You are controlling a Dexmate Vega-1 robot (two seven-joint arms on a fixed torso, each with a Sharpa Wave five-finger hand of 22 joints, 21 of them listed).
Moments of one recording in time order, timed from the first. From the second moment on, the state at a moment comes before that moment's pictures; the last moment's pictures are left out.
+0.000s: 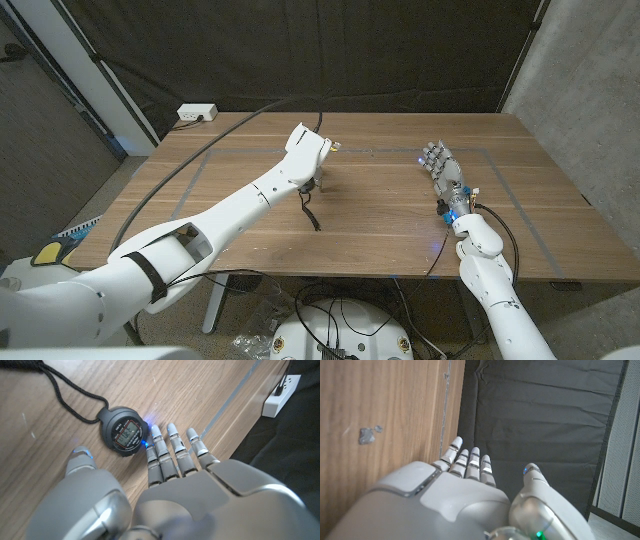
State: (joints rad) left arm 0.43 0.32 0.87 -1.54 1.58 0.41 -1.19; left_hand 0.51 -0.10 0.11 -0.09 0.32 0.50 0.00 0.29 0.19 0.62 -0.09 0.46 0.21 0.50 -0.05 0.38 0.30 0.09 0.09 0.68 0.19; right arm -1.11 -0.11 0.09 -1.42 0.35 0.33 0.26; right_hand 0.23 0.11 0.30 -0.07 0.17 0.13 0.02 0.19 0.18 0.18 0.05 0.21 0.18 0.05 0.01 0.19 0.17 -0.05 -0.03 0.74 0.17
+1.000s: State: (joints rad) left arm 0.47 0.30 0.90 -1.52 1.73 0.42 -1.18; left_hand 0.59 -0.05 0.13 -0.11 0.32 0.52 0.02 0.28 0.19 0.64 -0.10 0.42 0.20 0.53 -0.05 0.38 0.26 0.14 0.10 0.69 0.19; right arm -1.13 -0.10 0.10 -1.41 0.36 0.43 0.21; right_hand 0.22 0.11 0.29 -0.06 0.17 0.14 0.01 0.19 0.18 0.21 0.05 0.21 0.18 0.08 0.01 0.19 0.17 -0.04 -0.03 0.73 0.17
